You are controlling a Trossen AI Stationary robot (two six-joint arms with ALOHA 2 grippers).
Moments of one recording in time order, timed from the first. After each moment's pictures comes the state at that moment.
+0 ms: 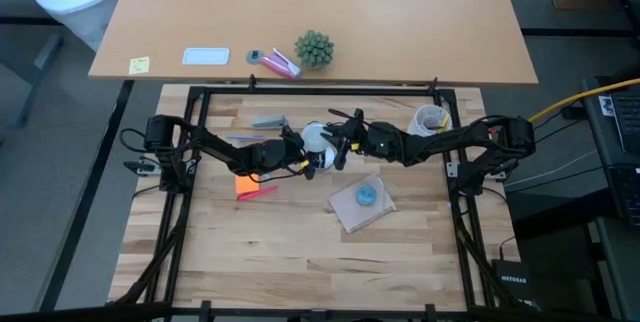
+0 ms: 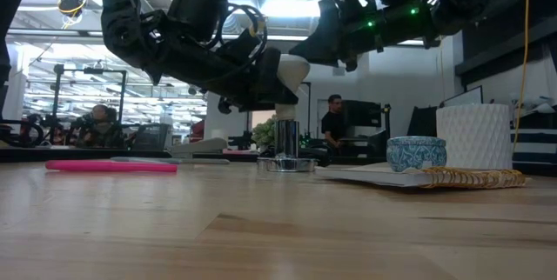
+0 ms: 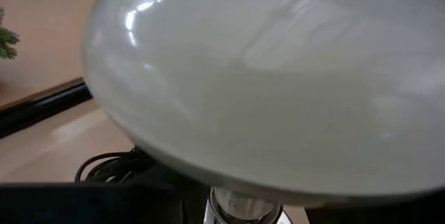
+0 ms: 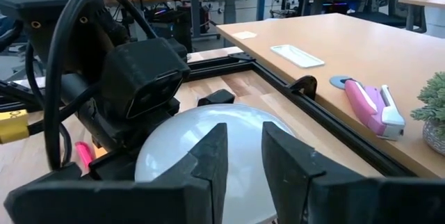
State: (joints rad) left arm 0.09 1.83 0.66 0.93 -0.41 -0.23; right arm -0.14 1.58 0.72 0.67 0.22 0.06
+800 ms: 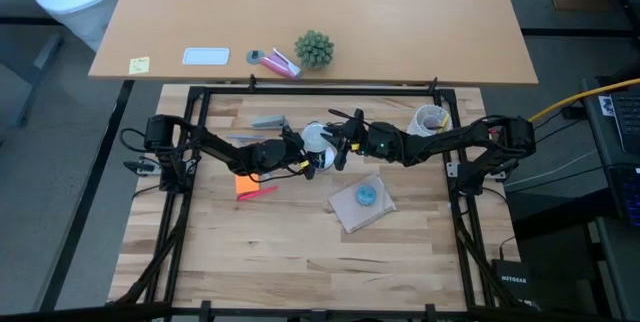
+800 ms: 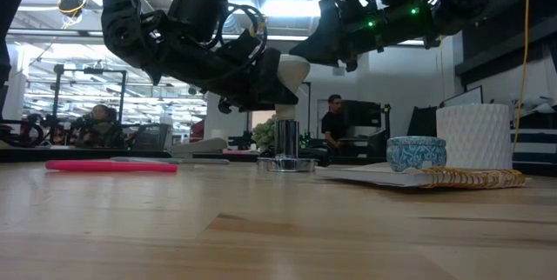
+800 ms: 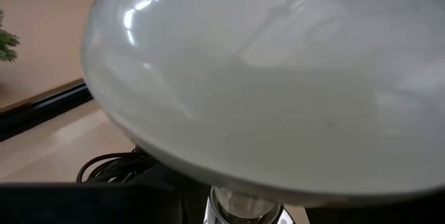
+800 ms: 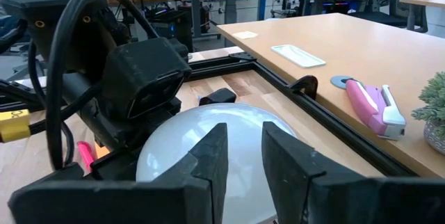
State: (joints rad) left arm 0.10 1.83 0.66 0.92 -0.41 -0.20; right arm -0.14 1.58 0.72 0.67 0.22 0.06
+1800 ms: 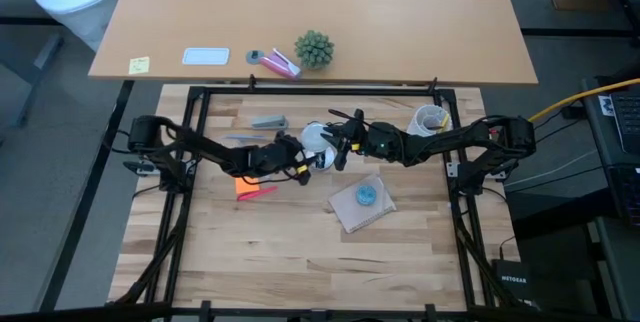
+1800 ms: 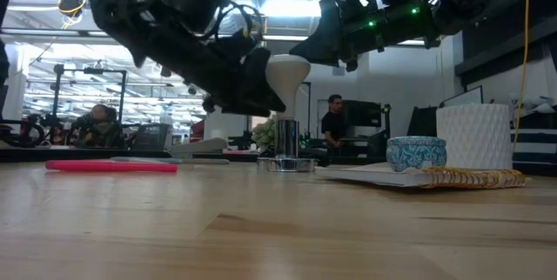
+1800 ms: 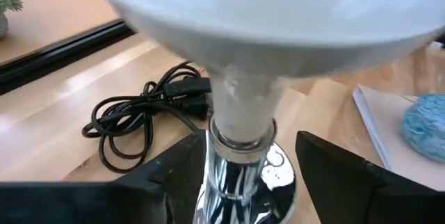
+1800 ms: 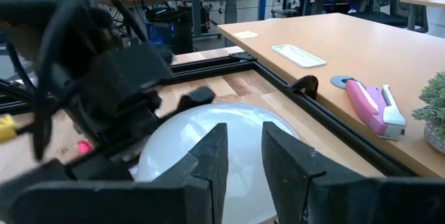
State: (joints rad) left arm 0.05 1.70 0.66 0.62 -0.45 -0.29; right arm -0.14 1.58 0.72 0.67 0.22 0.05
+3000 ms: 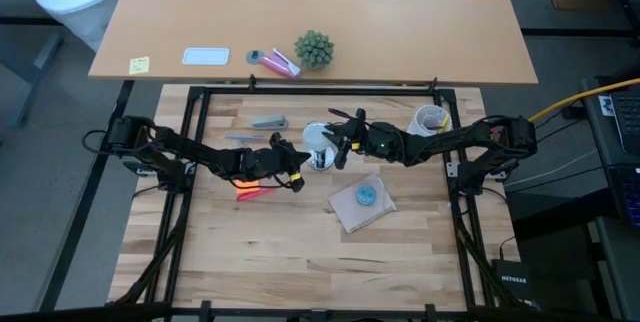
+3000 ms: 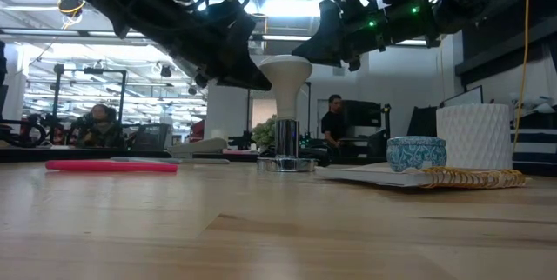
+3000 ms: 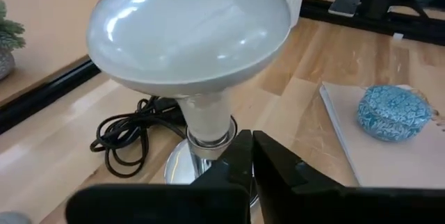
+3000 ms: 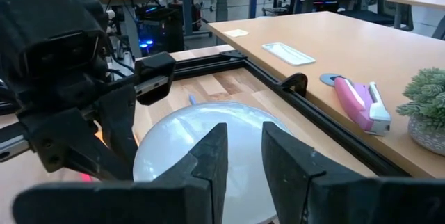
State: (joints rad) left arm -0.03 1.54 0.66 0.47 -0.50 -0.23; right arm -0.14 1.56 0.72 0.65 0.25 0.05
